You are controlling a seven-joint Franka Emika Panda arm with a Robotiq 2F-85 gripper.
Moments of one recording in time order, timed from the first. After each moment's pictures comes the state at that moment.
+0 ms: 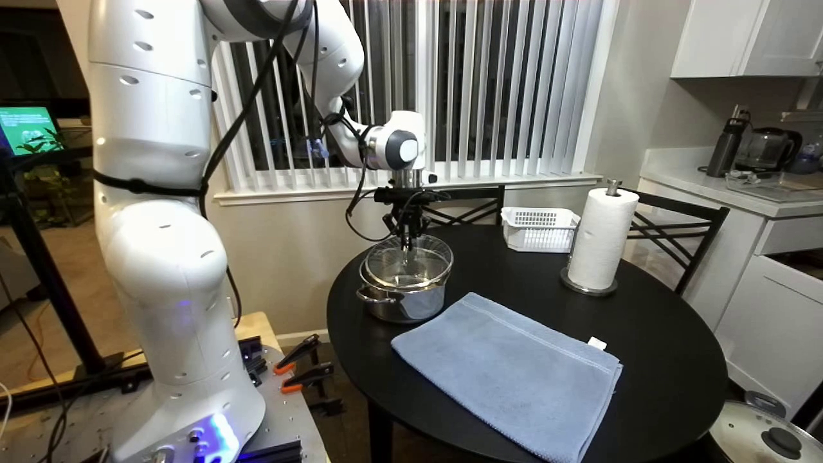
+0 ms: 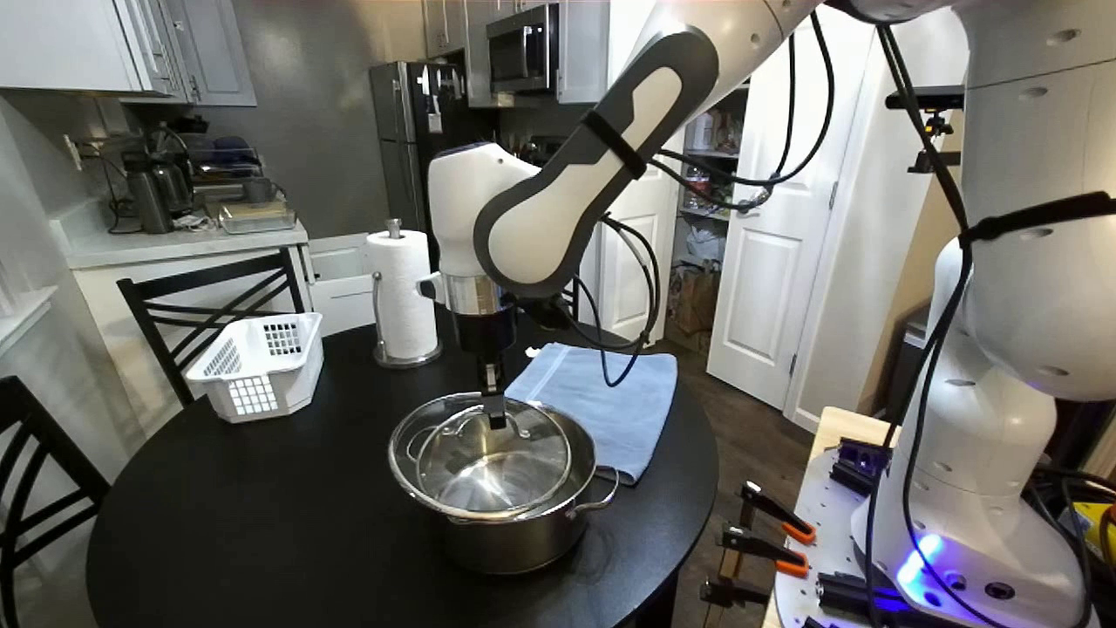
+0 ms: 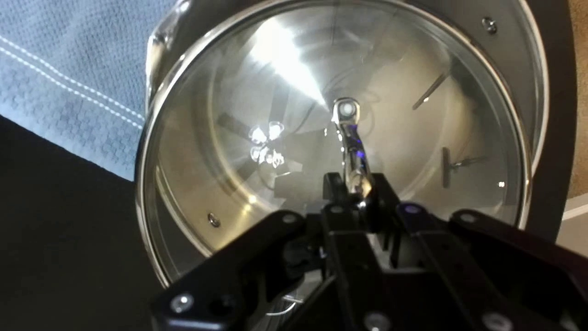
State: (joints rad) arm 0.19 0.23 0.20 -2.20 -0.10 2.39 -0.31
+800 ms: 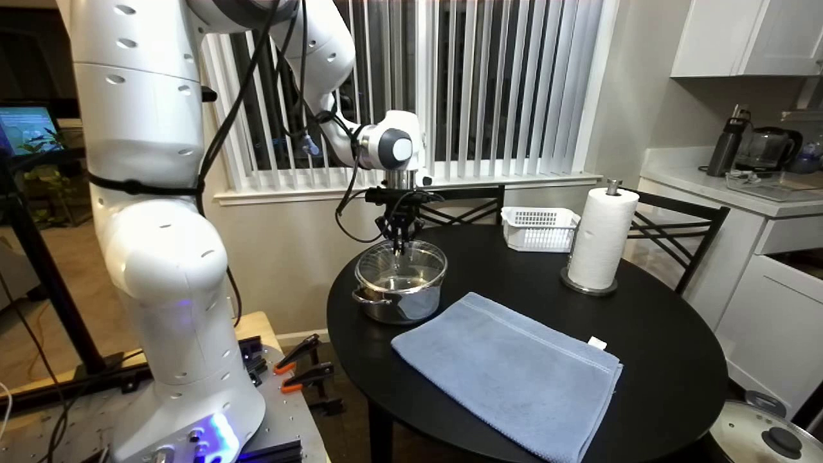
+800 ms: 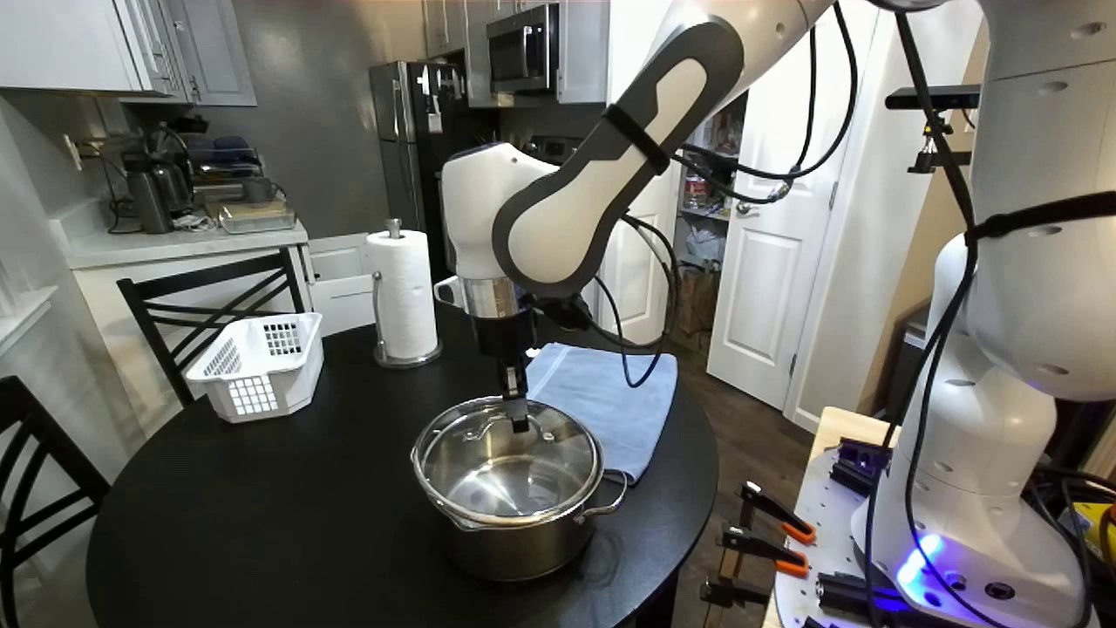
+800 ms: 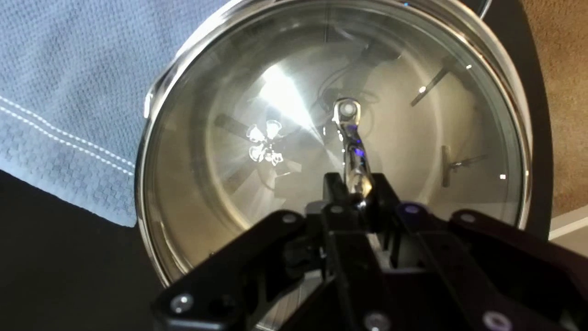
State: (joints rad) arm 0.19 0.17 0.20 -2.27 -0.09 2.35 -0.28
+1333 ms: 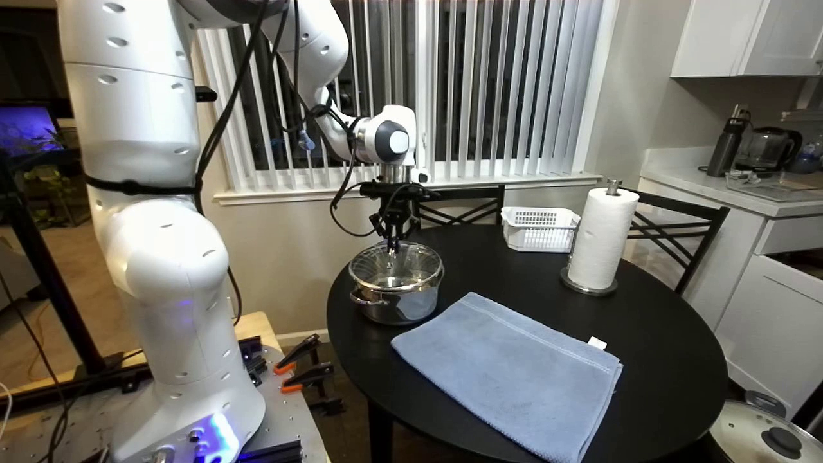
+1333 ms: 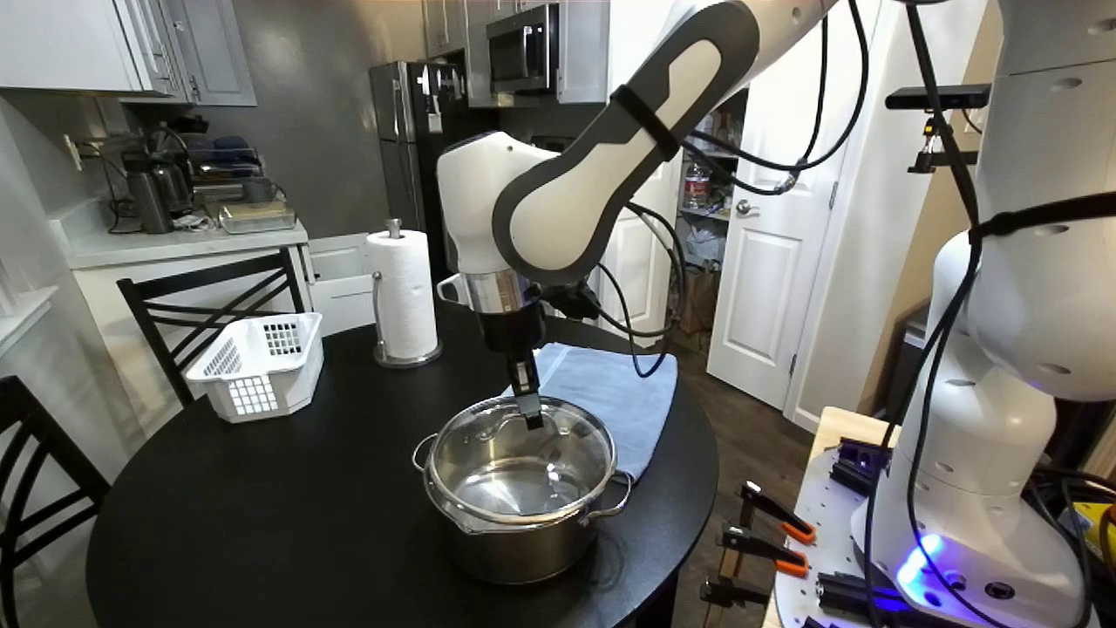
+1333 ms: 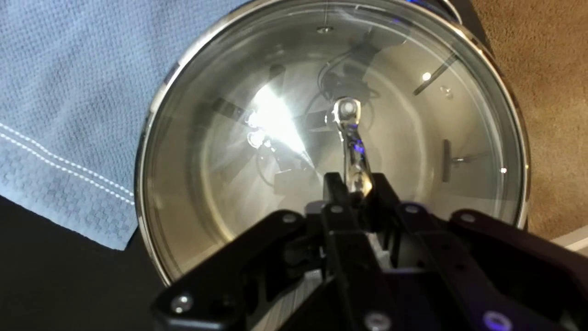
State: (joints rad) arm 0.20 0.14 0.20 -2.27 -0.10 2.25 -0.28
